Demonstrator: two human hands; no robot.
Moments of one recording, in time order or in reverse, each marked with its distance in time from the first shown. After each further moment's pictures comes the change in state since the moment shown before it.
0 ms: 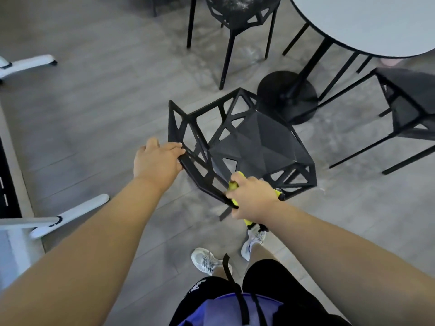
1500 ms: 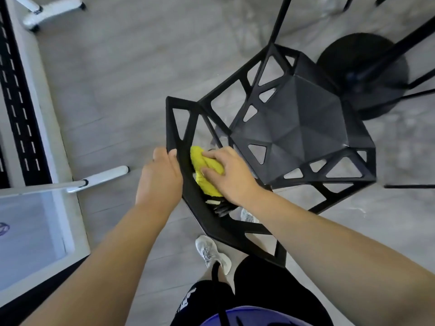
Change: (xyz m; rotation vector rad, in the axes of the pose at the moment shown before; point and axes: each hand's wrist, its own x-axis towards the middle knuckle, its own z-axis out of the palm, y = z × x) left_hand 0.136 0.066 -0.011 -0.528 0.032 -0.715; right_hand 0.203 0.095 -0.040 1.086 0.188 -0.198
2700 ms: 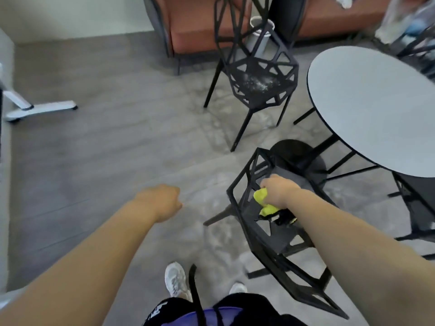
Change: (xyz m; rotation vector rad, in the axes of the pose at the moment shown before) left_hand 0.130 -0.015 -0.139 0.590 -0.477 0.545; right_hand 0.059 -0.111 -0.118 -1.026 -0.118 0.517
